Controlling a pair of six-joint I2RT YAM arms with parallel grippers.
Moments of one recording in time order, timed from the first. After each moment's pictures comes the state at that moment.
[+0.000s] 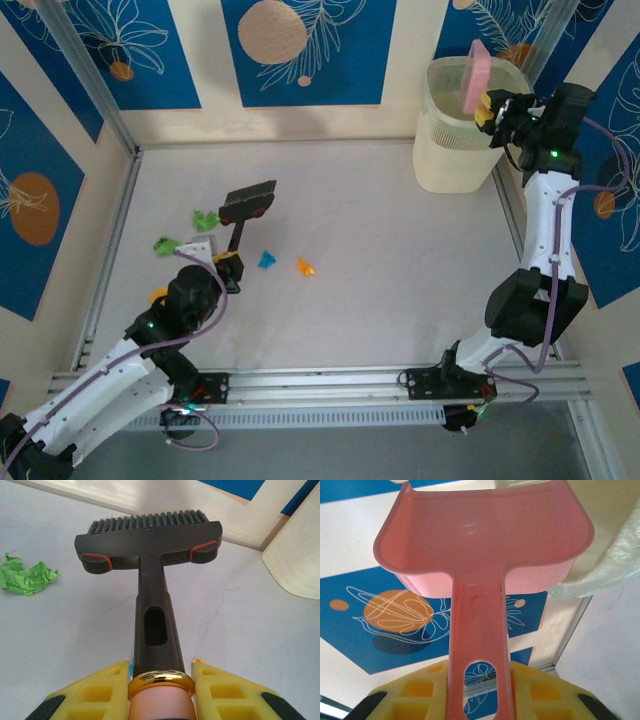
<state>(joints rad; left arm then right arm) -0.70 0.56 0.45 -0.26 -0.39 -0.56 -0.32 1.58 1.69 -0.37 -0.70 1.55</state>
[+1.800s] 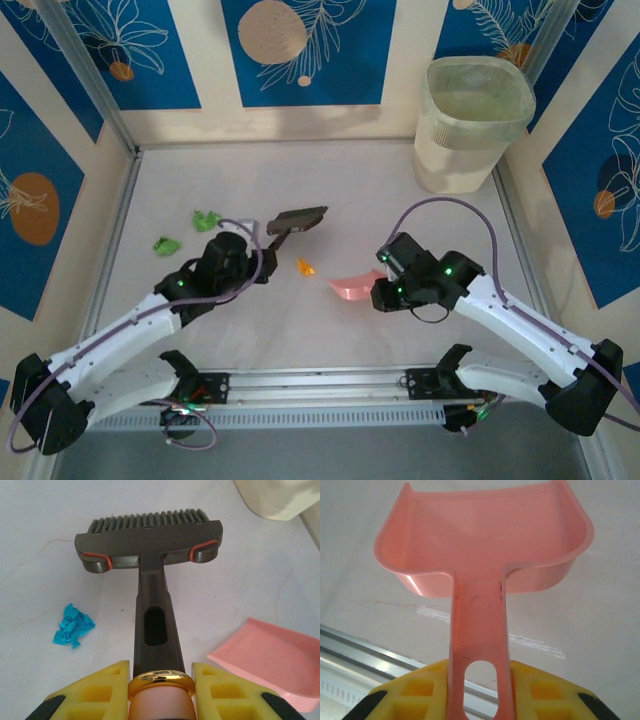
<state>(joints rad) -0.73 0.98 0.75 -0.39 -0.10 -0.59 0.78 1.01 0.92 -1.10 -0.05 0.59</state>
